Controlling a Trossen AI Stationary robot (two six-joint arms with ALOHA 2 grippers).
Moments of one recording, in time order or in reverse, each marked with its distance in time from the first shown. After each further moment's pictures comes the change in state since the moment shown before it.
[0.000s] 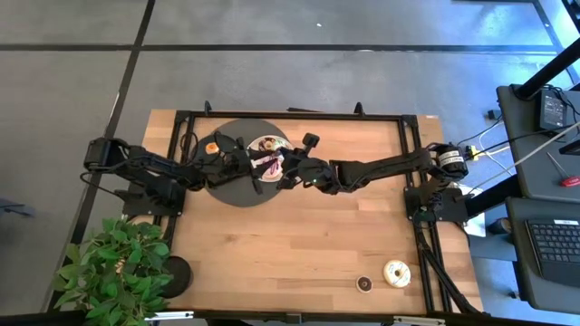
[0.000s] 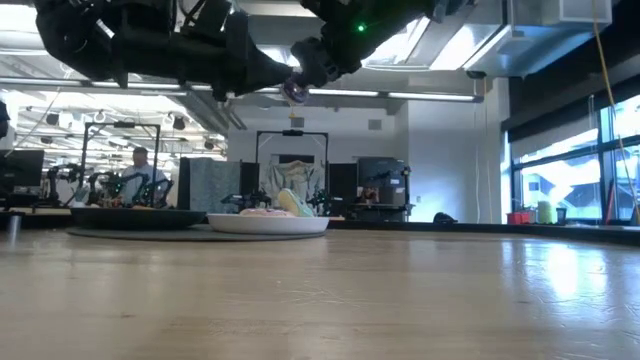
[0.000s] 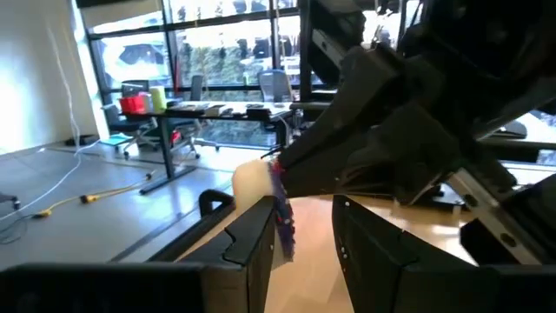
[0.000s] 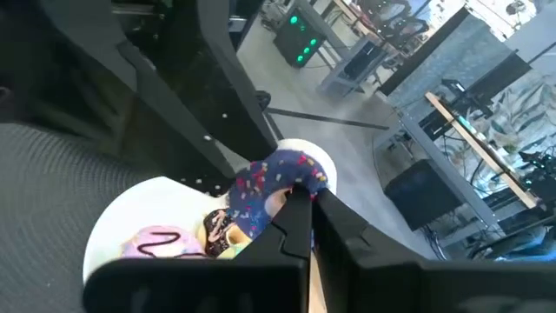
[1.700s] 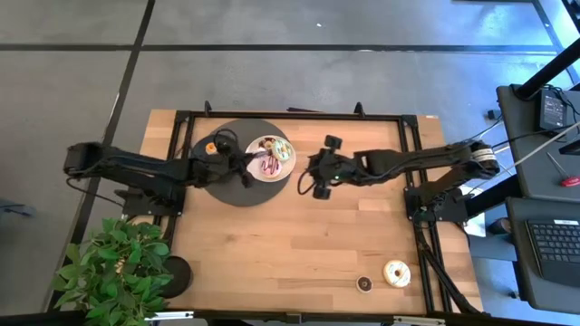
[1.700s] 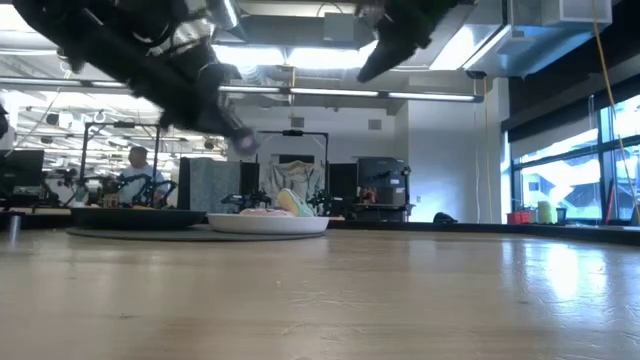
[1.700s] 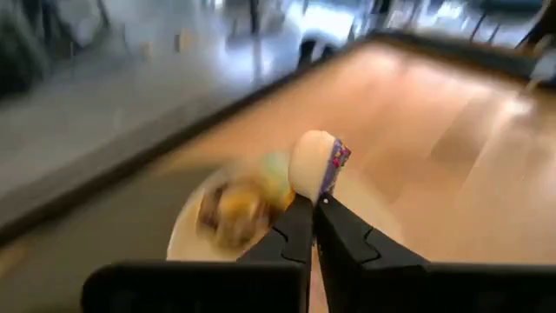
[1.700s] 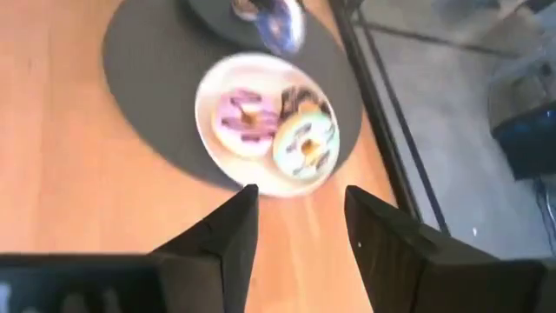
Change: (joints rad) left arm 0.027 -0.261 0.002 -0.790 -0.196 -0.364; right arm 0.003 -0.269 0.001 -0.683 -0.280 0.266
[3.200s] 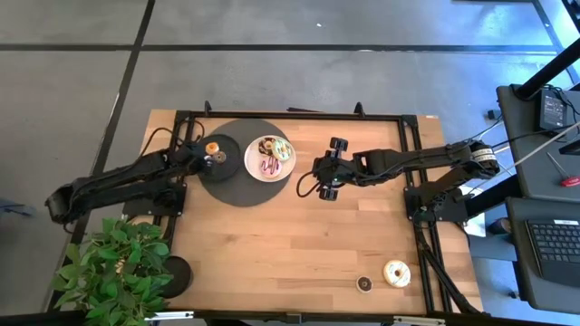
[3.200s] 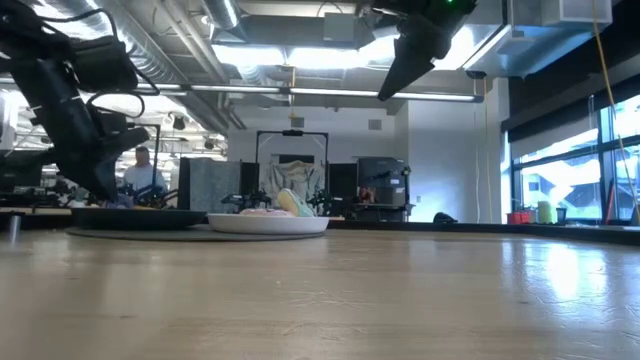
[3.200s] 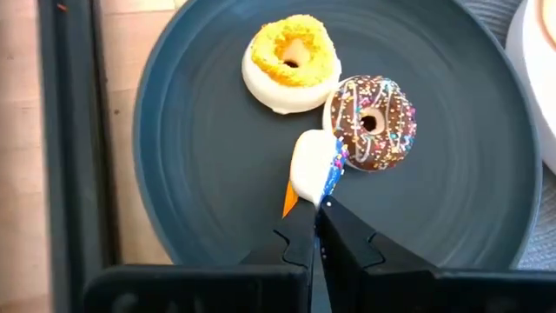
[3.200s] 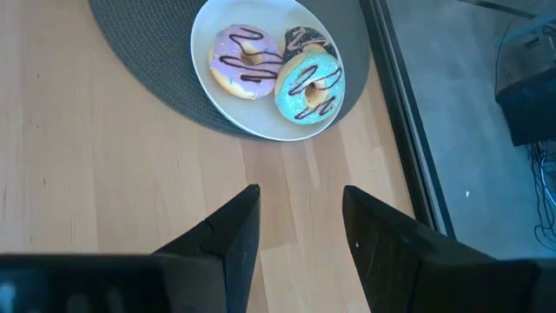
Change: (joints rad) left arm 0.494 -0.484 -0.140 -0.915 0.299 -0.466; right arm -0.001 0.001 -0.001 -0.158 0.004 0.053
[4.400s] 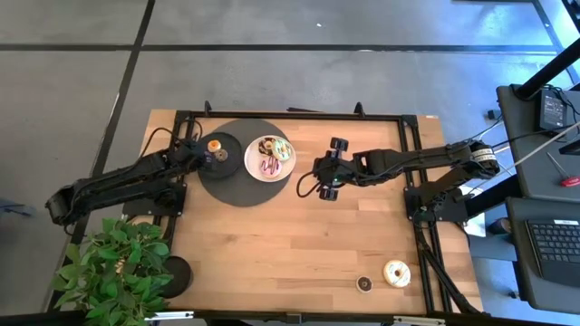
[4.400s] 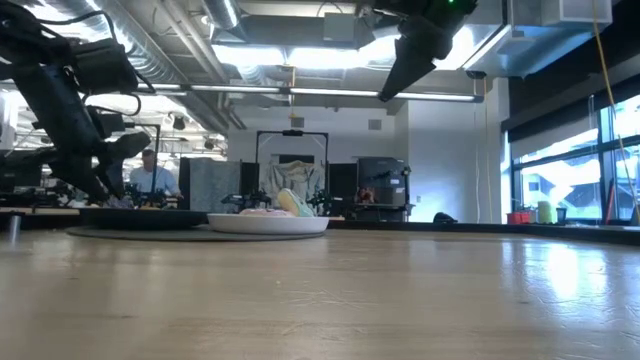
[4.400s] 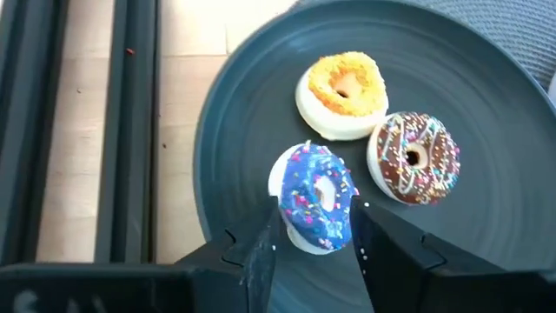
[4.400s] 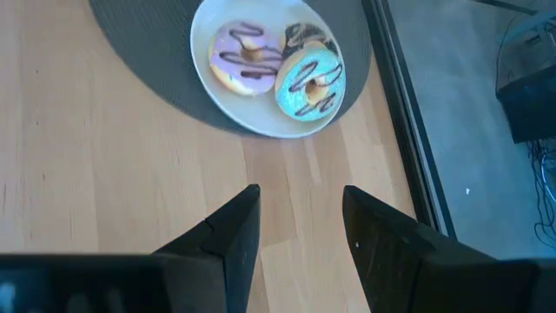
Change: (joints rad) left arm 0.024 0.000 -0.023 0.050 -0.122 -0.021; right arm 0.000 0.000 0.000 -0.007 0.000 0.006
